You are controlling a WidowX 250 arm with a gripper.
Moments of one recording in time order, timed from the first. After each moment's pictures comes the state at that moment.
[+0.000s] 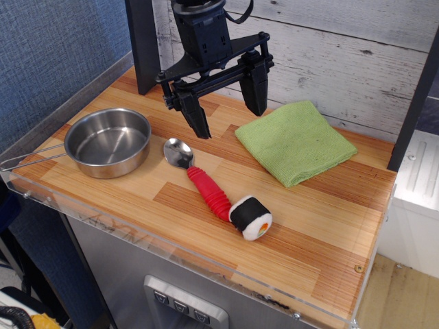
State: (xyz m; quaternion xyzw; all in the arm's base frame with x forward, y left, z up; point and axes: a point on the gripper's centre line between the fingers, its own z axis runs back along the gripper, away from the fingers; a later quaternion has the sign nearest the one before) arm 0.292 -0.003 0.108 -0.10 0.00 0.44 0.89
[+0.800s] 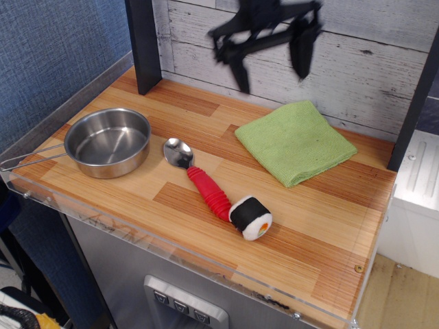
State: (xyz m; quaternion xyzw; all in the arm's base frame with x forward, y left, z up) arm 0.359 -0.027 0.129 -0.08 -0.06 0.33 0.94
